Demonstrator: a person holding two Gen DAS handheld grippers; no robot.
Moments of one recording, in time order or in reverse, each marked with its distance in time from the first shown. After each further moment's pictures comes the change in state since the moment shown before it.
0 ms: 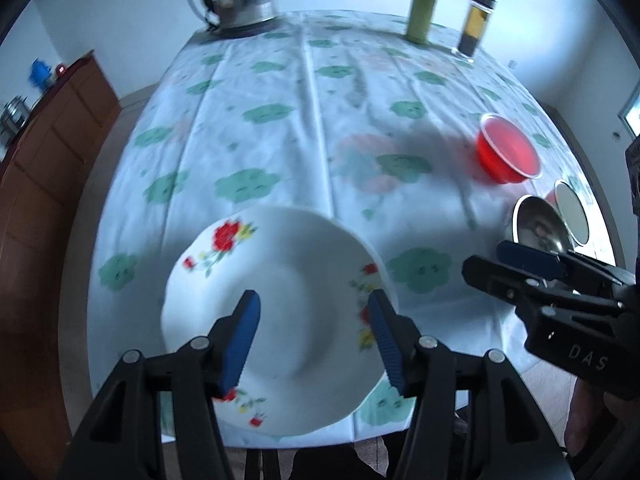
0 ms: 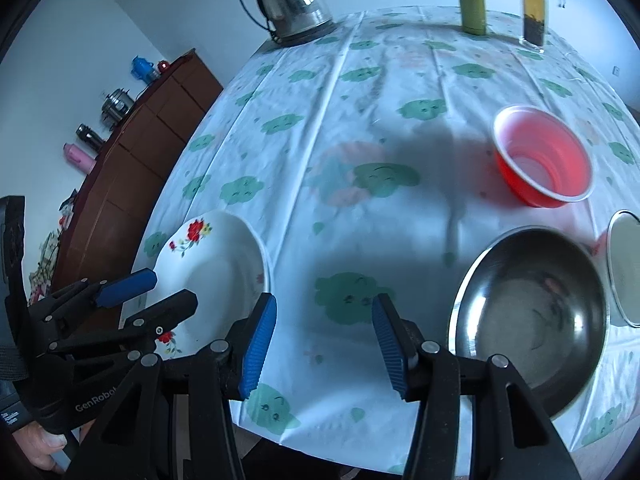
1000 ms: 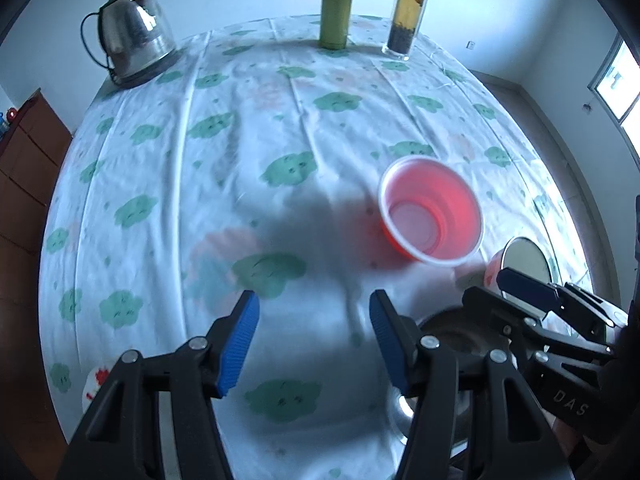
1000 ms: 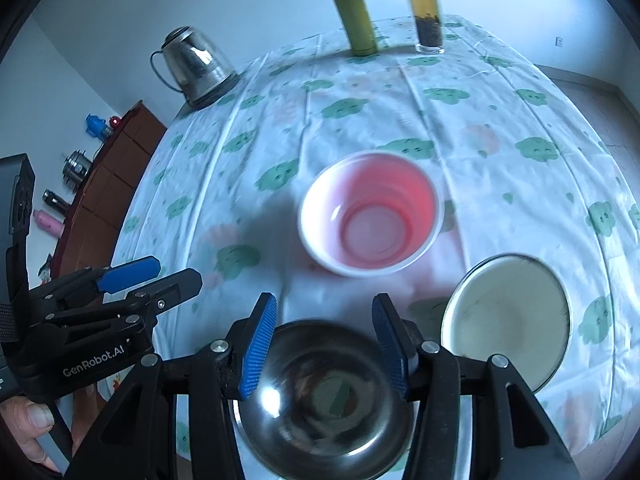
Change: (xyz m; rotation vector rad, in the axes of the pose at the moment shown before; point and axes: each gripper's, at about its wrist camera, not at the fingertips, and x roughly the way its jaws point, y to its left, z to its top) left arm 0.037 -0.134 0.114 0.116 0.024 -0.090; right arm -0.044 -0.142 0.046 0.172 -0.086 -0.090
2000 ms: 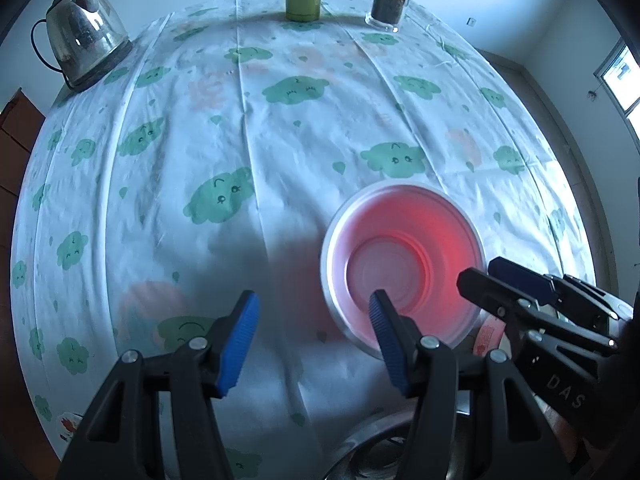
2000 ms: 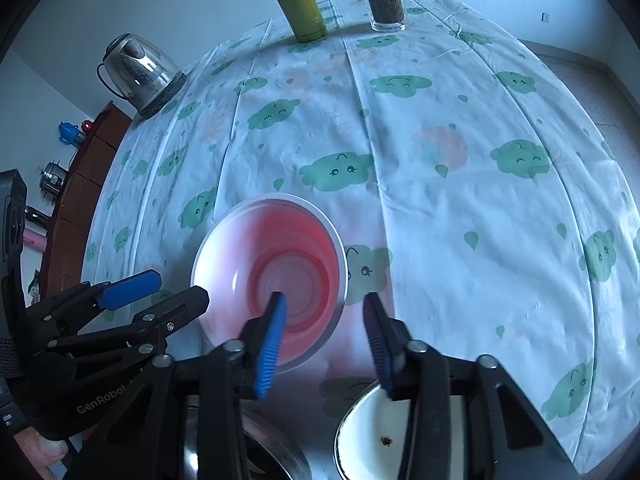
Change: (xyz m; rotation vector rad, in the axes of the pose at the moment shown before) left arm 0.071 -0.049 0.056 0.012 0.107 -0.006; right arm 0.045 -0.069 0.059 0.054 0.092 -0.042
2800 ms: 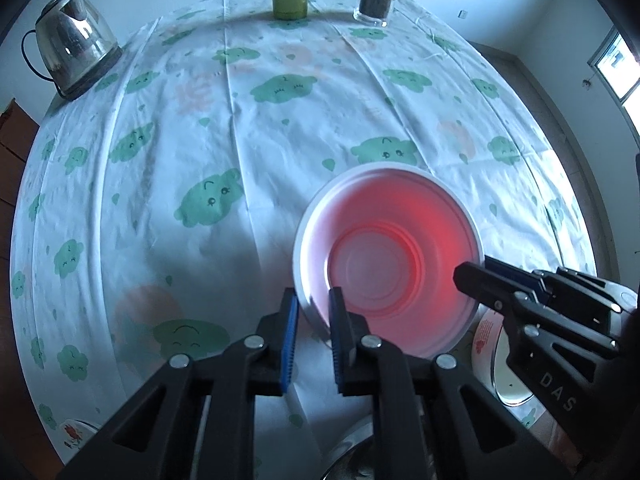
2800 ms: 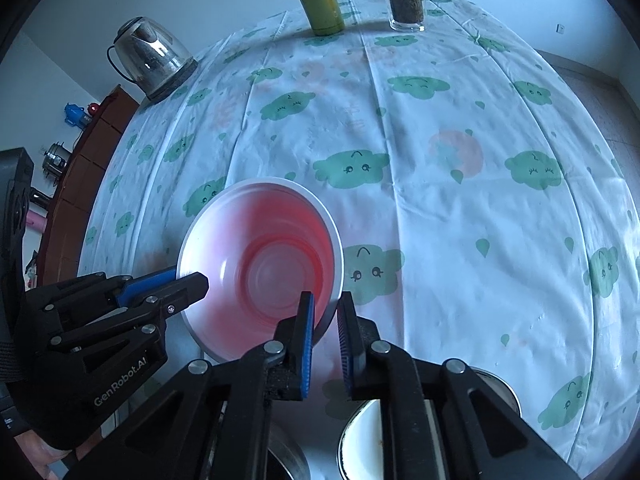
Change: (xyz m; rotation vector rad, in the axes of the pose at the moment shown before) left arm 0.000 -0.005 0.000 0.034 0.006 -0.006; right arm 0.002 0.011 0.001 -0.063 0.017 -0.001
